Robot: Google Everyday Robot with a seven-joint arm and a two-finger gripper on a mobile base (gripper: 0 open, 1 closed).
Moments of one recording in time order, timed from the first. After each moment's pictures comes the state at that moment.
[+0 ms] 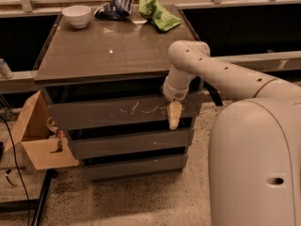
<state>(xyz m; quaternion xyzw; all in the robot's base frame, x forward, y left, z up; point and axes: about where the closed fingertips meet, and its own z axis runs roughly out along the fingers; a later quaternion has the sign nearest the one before) 0.687 -0.086 0.637 -0.75 0.65 0.07 0.09</state>
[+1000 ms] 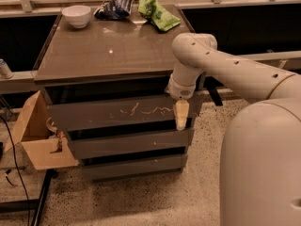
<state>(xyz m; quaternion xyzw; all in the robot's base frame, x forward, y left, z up) 0.655 -0.102 0.669 -0.75 0.66 0.07 0.06</state>
